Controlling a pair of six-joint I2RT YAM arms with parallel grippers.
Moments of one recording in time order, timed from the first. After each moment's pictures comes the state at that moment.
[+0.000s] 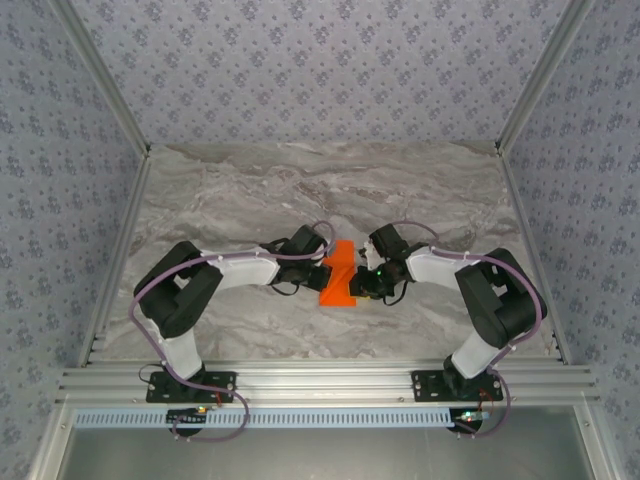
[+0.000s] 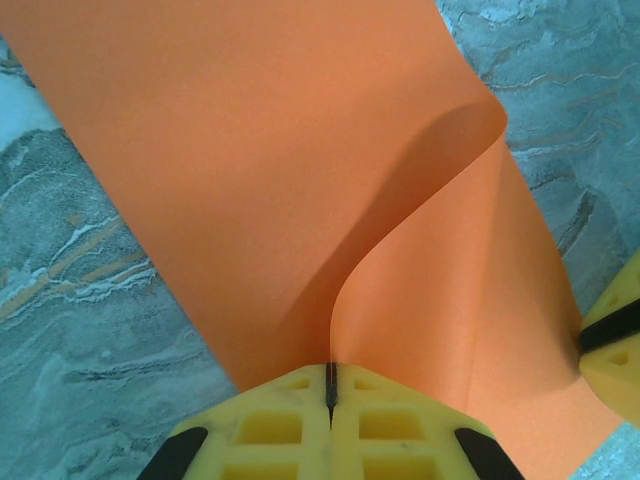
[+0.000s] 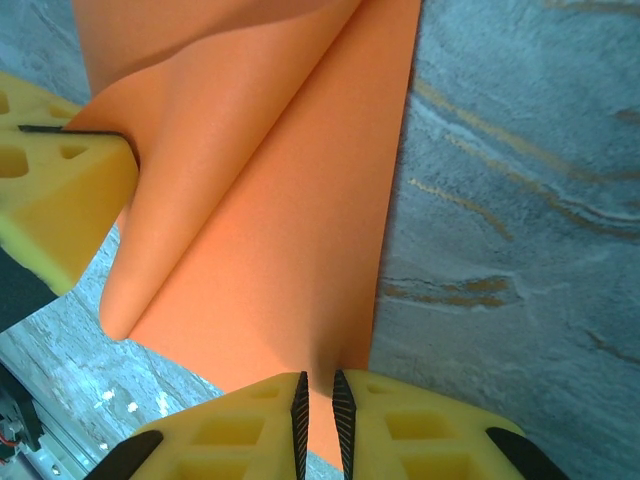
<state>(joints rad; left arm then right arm) -0.81 1.80 0.96 -0.19 0.17 -0.36 0.52 1.64 0.76 -0.36 -0.51 0.51</state>
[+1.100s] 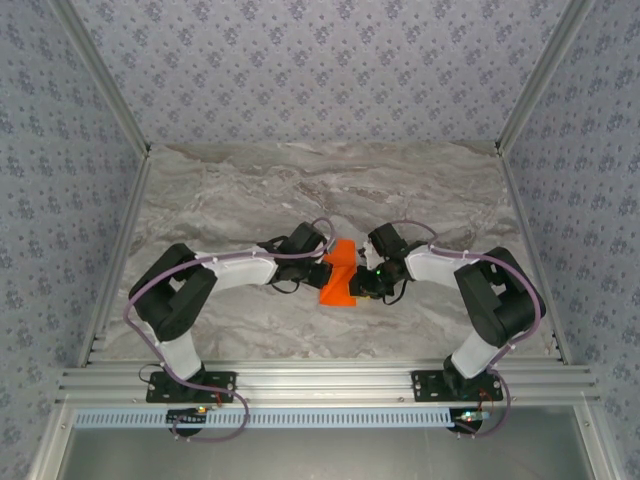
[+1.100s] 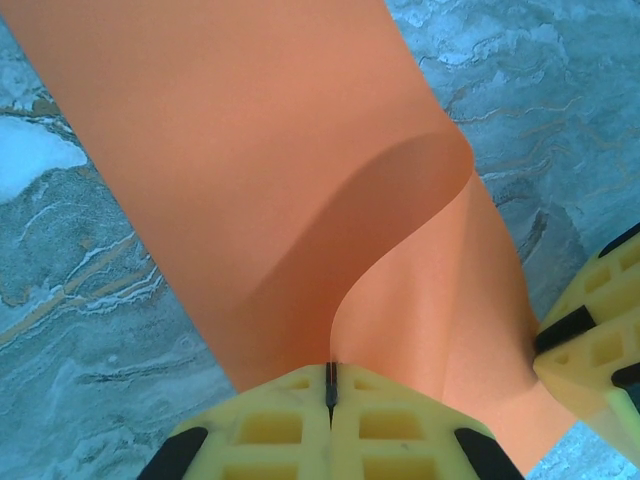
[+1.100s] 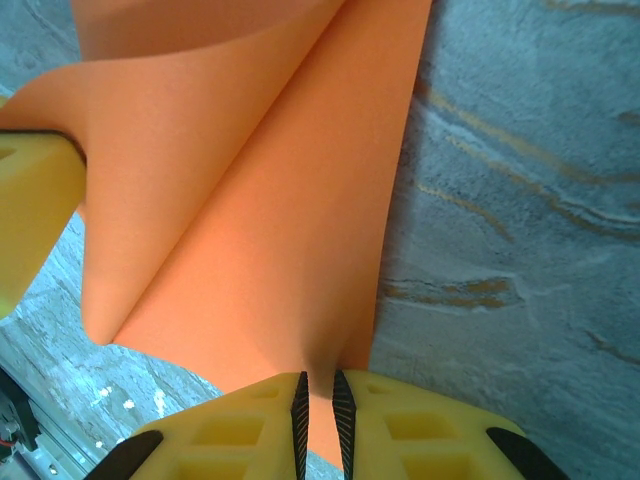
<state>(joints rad) -0.81 1.76 0.97 -0.19 0.17 -0.36 0.52 1.65 0.78 -0.38 -0.50 0.50</state>
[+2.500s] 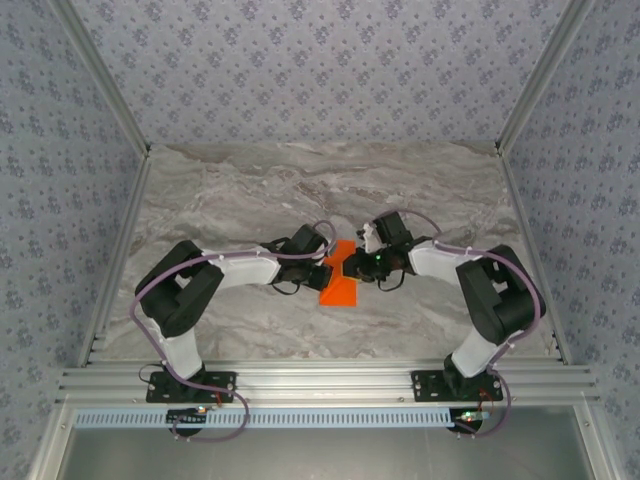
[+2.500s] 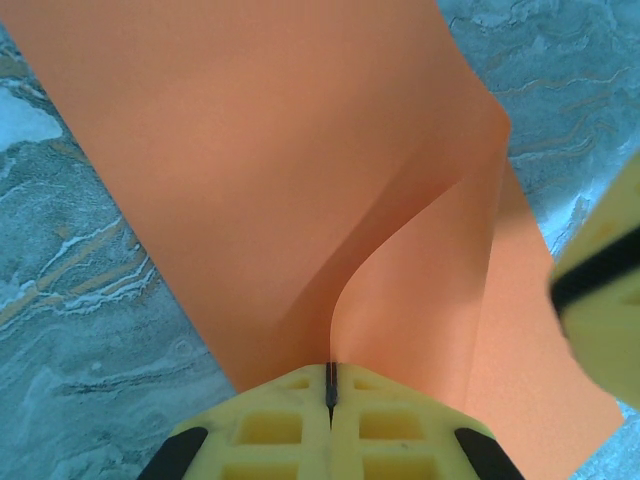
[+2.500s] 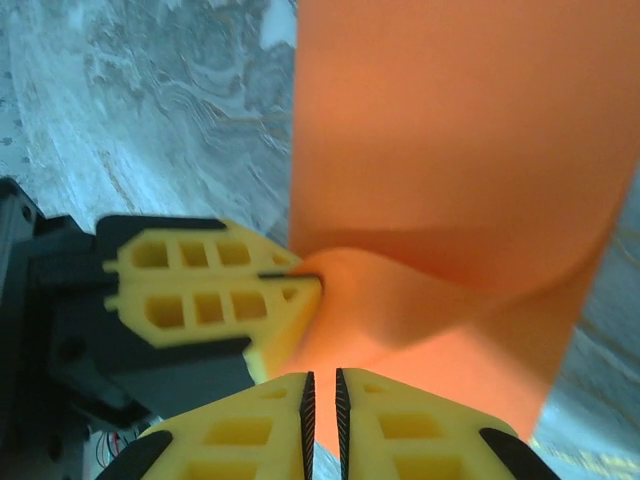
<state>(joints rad) -0.81 1.80 0.97 -0.19 0.18 -0.36 0.47 1.67 0.82 -0.16 -0.64 0.59</state>
